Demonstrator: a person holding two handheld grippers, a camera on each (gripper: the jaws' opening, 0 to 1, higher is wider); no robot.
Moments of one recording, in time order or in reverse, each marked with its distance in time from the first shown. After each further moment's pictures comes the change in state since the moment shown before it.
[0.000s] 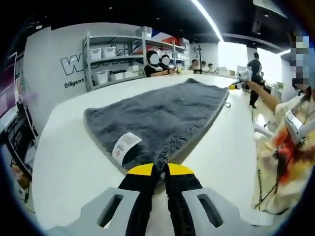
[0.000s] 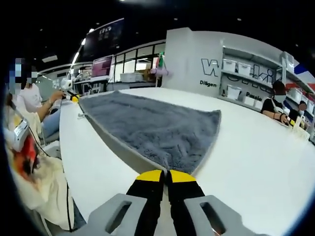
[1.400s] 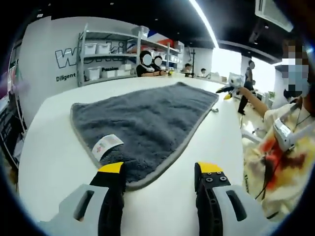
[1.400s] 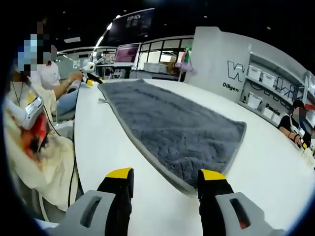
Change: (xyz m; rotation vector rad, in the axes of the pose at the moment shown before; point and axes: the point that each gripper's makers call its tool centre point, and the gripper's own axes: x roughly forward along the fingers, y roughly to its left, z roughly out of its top) left arm 0.013 -0.025 0.000 -0.048 -0.008 -0.104; right arm 0.018 0.031 0.002 -0.172 0.066 0.147
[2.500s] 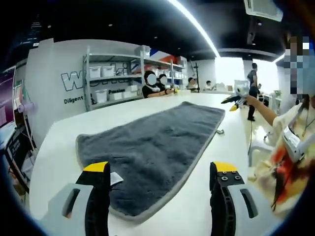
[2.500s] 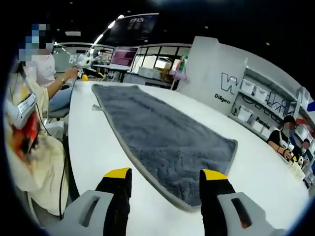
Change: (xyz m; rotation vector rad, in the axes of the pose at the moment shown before) left arm 0.004 -0.008 0.056 0.087 -0.173 0.096; right arm 0.002 0.008 0.032 -0.087 -0.052 -0.104
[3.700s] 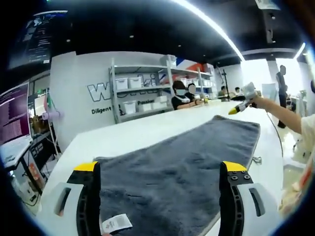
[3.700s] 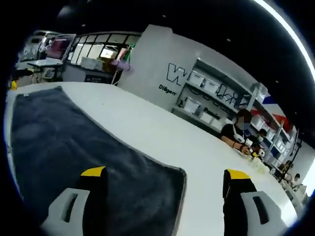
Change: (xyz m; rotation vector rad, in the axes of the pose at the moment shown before) left arm 0.056 0.033 0.059 0.016 -0.076 0.292; right arm 0.094 -0.151 0.078 0.070 0.052 -0.500
